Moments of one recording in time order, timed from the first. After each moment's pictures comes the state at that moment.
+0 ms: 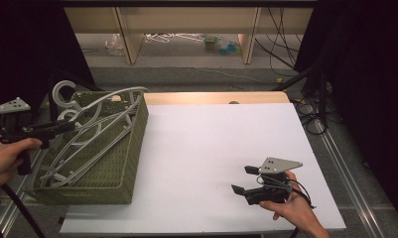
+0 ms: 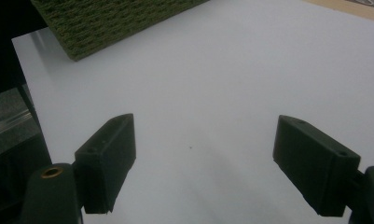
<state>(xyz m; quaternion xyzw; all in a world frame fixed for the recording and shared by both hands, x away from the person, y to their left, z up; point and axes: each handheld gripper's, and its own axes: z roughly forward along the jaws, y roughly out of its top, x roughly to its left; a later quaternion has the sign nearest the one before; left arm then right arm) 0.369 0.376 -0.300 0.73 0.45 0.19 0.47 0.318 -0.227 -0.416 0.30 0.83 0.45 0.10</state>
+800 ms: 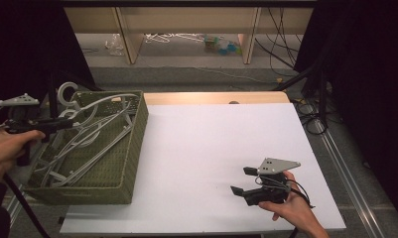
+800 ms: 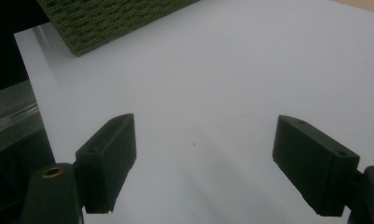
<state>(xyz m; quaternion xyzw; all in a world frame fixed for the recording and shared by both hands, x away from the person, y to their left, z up) 0.407 0.393 -0.318 0.76 0.47 0.19 0.40 0.319 -0.224 -0.420 0.30 0.83 0.45 0.10</state>
